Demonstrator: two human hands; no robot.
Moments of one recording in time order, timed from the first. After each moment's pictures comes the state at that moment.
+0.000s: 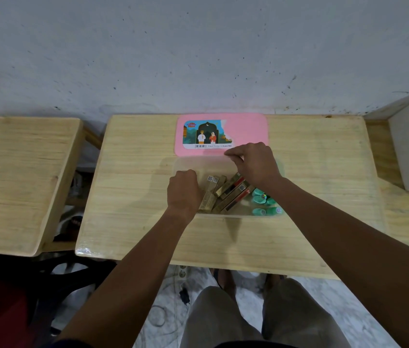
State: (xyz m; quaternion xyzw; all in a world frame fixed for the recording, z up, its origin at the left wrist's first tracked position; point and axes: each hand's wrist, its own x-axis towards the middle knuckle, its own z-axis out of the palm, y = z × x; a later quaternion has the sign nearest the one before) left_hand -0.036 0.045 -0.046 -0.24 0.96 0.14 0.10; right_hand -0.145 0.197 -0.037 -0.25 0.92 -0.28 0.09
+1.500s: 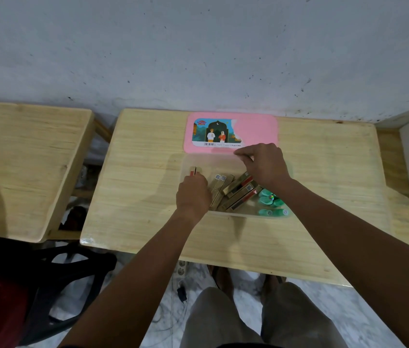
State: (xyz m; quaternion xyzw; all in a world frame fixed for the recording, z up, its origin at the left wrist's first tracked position) left_hand -0.023 0.052 -0.051 -0.29 0.92 0.23 0.13; right_hand -0.144 0.198 -0.038 -0.25 0.92 -0.28 0.08
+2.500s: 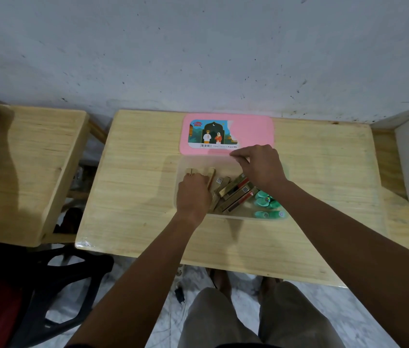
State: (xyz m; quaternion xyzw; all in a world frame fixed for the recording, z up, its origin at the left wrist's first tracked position) left_hand -0.031 0.058 -0.056 -0.27 0.94 0.21 0.08; right_hand -0.146 0.197 -0.042 -0.26 0.92 -0.28 0.08
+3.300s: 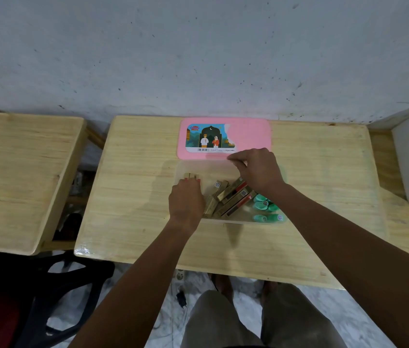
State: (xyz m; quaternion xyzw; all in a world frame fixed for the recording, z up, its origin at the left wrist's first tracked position) left_hand -0.026 0.056 -0.039 -0.26 0.95 0.13 0.09; right_hand -0.147 0.198 -0.039 -0.26 0.92 -0.29 0.09
